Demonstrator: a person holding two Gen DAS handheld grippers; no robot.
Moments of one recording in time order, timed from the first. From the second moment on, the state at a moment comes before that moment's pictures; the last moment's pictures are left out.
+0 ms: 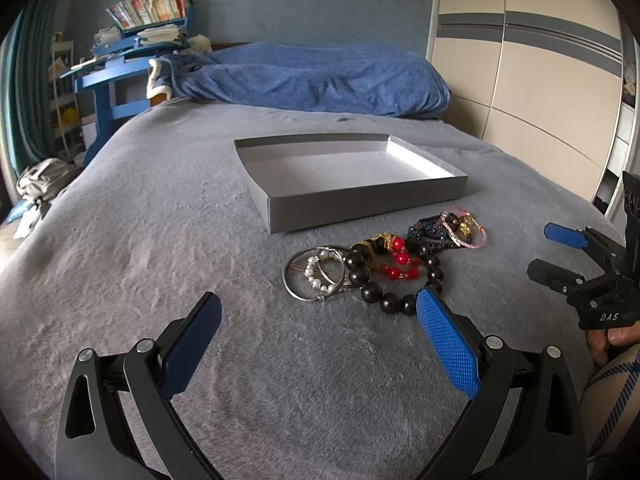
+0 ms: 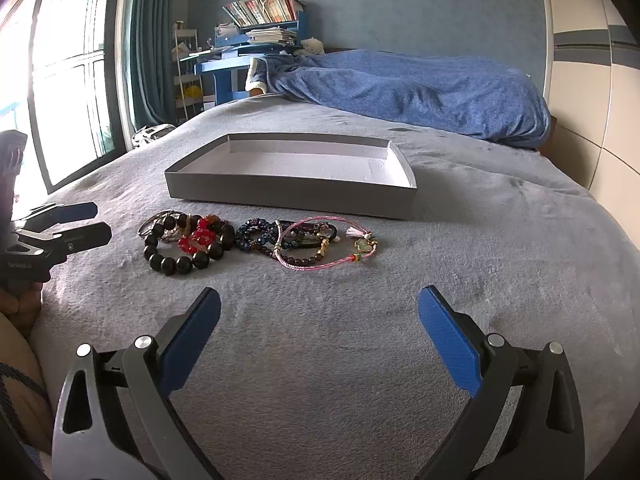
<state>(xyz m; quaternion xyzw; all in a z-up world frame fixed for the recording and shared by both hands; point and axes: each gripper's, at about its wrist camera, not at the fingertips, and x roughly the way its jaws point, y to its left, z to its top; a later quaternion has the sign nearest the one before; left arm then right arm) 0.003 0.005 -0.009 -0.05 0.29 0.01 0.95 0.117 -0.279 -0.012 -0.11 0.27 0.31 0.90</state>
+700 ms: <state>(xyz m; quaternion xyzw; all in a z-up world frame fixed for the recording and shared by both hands) 0.006 -0.002 -0.014 -0.05 0.30 0.01 0.95 0.118 -0.279 -0.012 -0.10 0.27 0.31 0.90</state>
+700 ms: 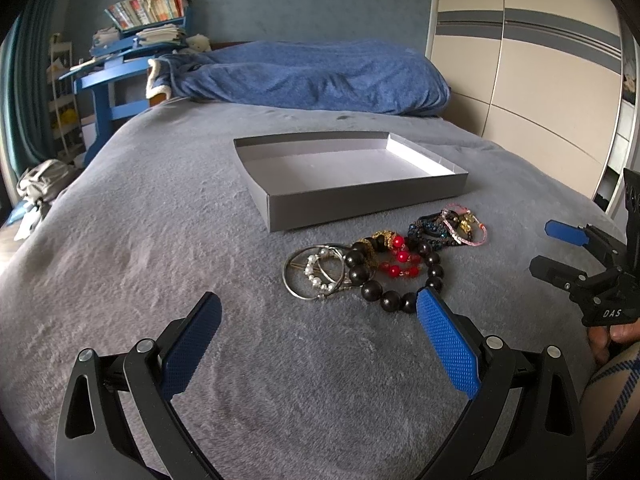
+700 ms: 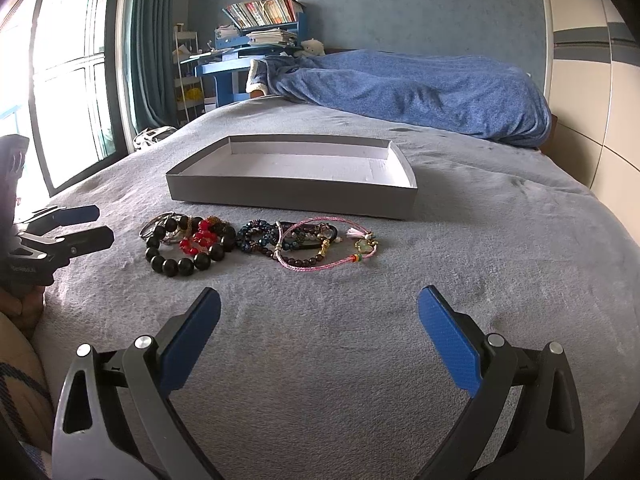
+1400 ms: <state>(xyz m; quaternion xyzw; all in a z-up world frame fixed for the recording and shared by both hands) 0.008 -0.005 -0.016 -0.05 0.30 0.01 0.95 0.119 -0.281 -0.012 -0.10 0.27 0.31 0.90</state>
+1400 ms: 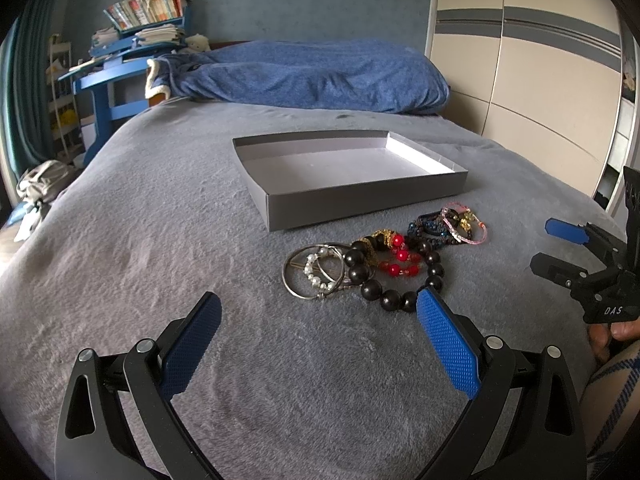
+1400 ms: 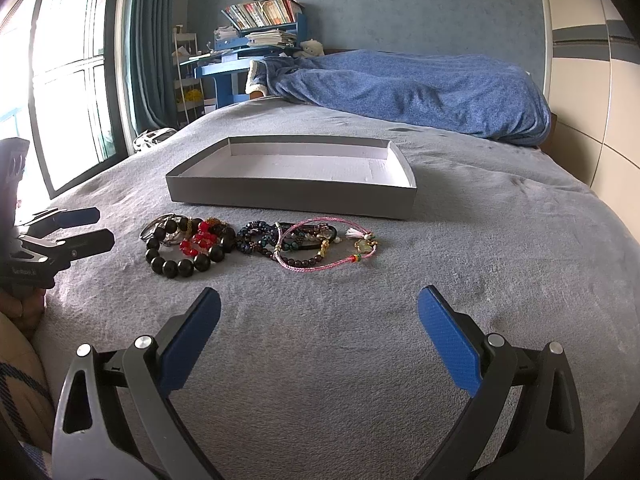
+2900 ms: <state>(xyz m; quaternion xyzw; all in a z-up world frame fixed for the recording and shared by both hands) 0.082 0.031 -0.029 -0.17 0.39 -0.04 0.90 0.117 -0.277 -0.016 -0.10 0.29 0.32 0.90</state>
